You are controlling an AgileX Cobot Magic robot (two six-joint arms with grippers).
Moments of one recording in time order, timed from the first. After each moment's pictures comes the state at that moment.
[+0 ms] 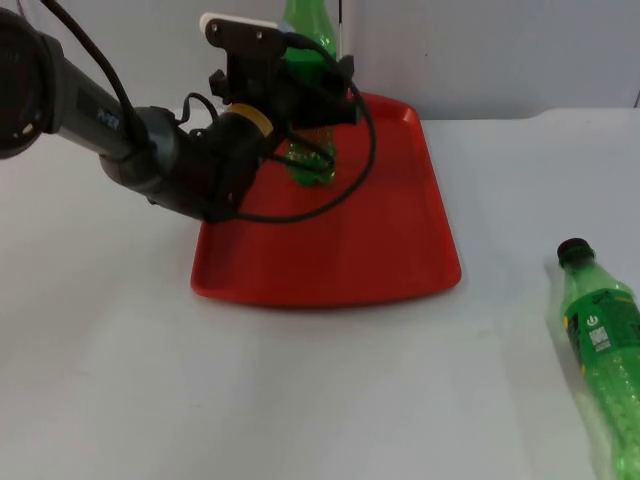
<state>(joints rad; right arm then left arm) 0.12 0.00 -0.52 0.03 1.08 -0.02 -0.36 2.62 -1.68 0.10 -0.92 -0.10</state>
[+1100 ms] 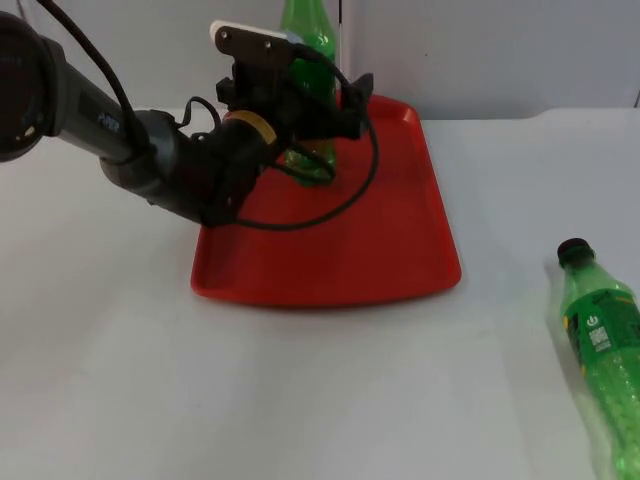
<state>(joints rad) 0.12 0.00 -0.52 0.03 1.08 -0.02 -0.36 2.62 -1.68 0.16 -0.89 -0.10</state>
